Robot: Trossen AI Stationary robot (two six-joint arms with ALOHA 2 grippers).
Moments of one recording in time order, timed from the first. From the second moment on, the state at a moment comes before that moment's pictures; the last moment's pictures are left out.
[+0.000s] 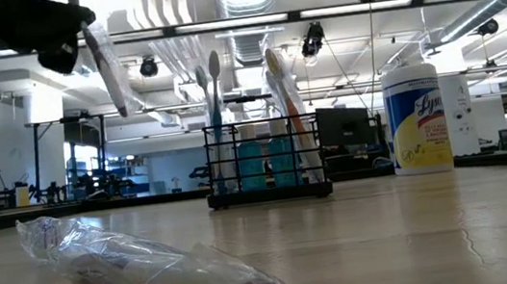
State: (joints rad) left arm -0.15 0.35 0.25 0.15 -0.14 -0.04; right arm 0.26 1.24 0.39 1.09 0.28 -0.18
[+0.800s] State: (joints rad) left arm -0.15 0.24 0.20 0.12 -0.16 -0.04; right arm 0.24 0.94 0.07 1.27 0.29 -0.16
